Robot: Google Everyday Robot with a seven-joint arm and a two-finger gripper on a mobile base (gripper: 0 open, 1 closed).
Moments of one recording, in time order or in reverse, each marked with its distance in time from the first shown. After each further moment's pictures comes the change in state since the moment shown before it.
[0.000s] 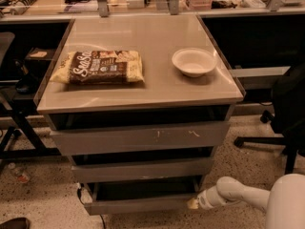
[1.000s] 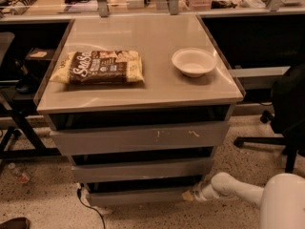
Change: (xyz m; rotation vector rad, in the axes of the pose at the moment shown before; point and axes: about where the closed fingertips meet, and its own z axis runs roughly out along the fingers) arm -0.044 -0.004 0.016 0.010 -0.071 -0.067
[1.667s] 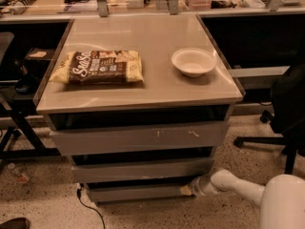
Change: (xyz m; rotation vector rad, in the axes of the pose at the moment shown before) arm -0.032 -0.002 0.001 -0.002 -0.058 -0.050
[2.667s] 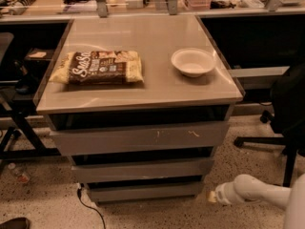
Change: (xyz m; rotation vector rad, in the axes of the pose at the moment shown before) arm 0.059 -0.036 -0.109 0.200 0.075 0.166
